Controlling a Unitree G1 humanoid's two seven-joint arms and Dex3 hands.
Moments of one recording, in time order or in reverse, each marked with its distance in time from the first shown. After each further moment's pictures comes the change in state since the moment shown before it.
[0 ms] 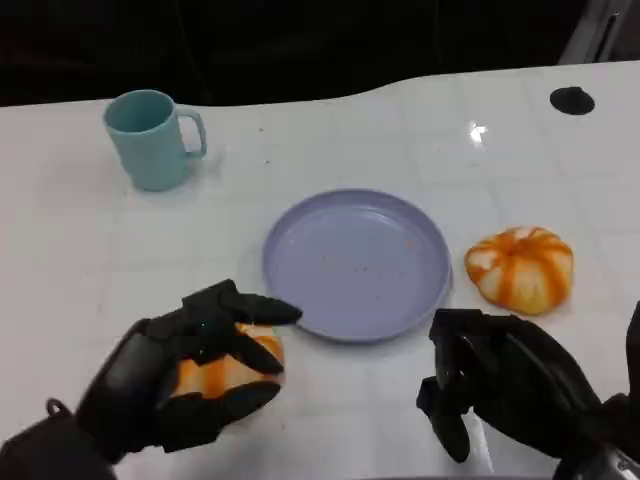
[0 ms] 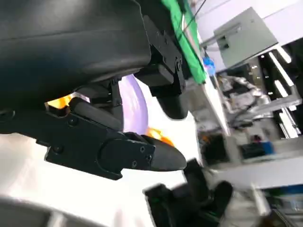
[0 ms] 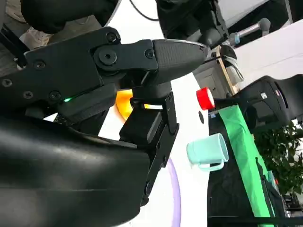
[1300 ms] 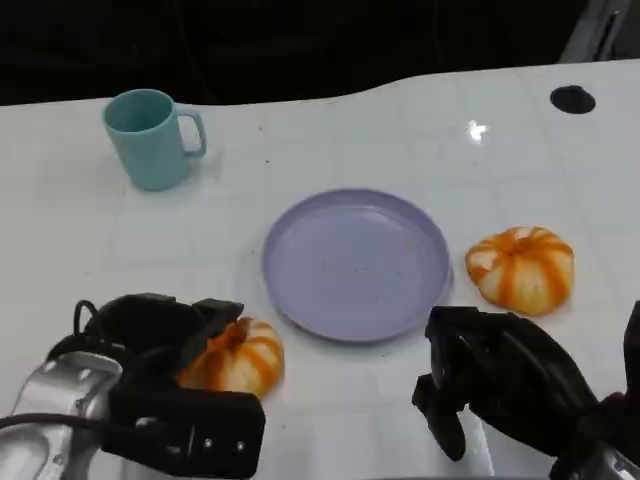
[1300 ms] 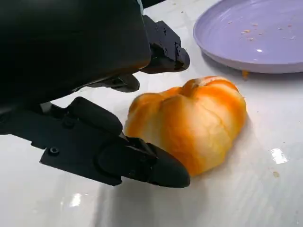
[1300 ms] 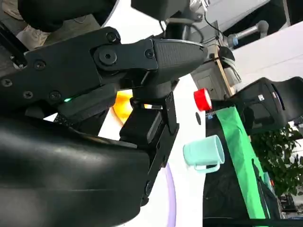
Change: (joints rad) left arm -0.345 0.258 -0.339 0.248 0.889 0.349 0.066; right arm 0.002 0.000 0.014 -0.014 0.003 -0.014 -0.011
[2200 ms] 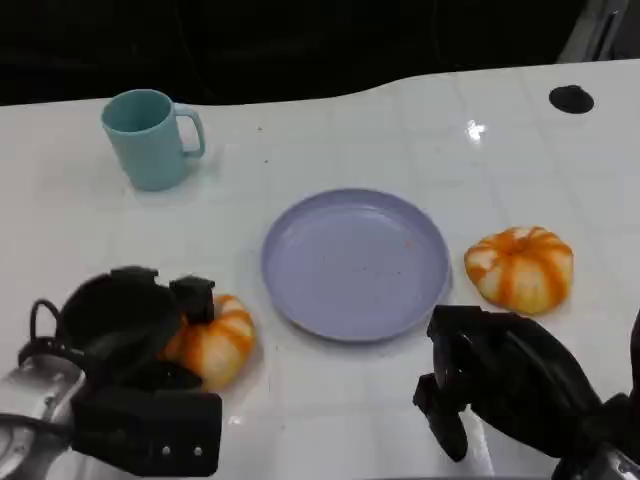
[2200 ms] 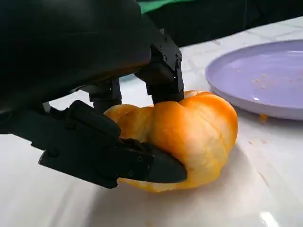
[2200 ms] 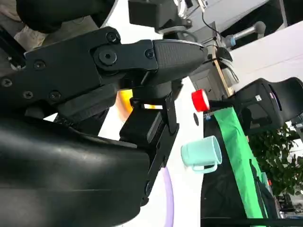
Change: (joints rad) left arm -0.060 0.095 -0.020 0.183 -0.054 -0.190 0.402; right arm 0.013 -0.003 -0.003 -0.030 0.017 0.018 -0.006
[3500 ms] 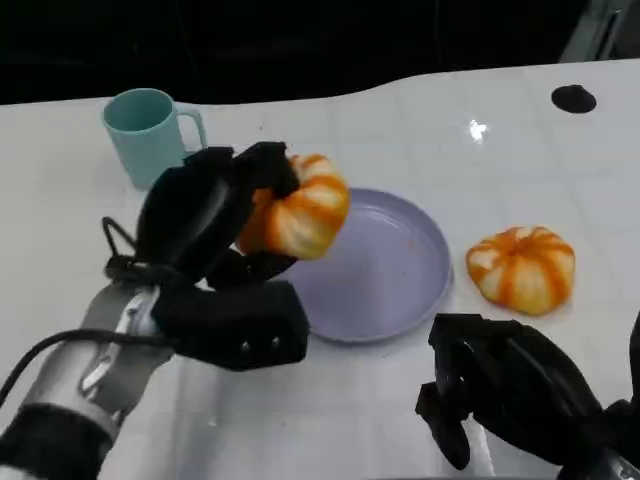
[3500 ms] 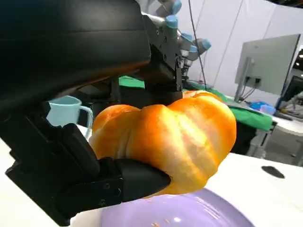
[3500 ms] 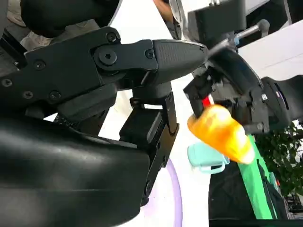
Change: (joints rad) left arm -0.274 -0.279 0.039 0.232 -0.183 -0.127 0.217; right arm 0.013 -0.009 0.004 -0.001 0.003 0.014 0.000
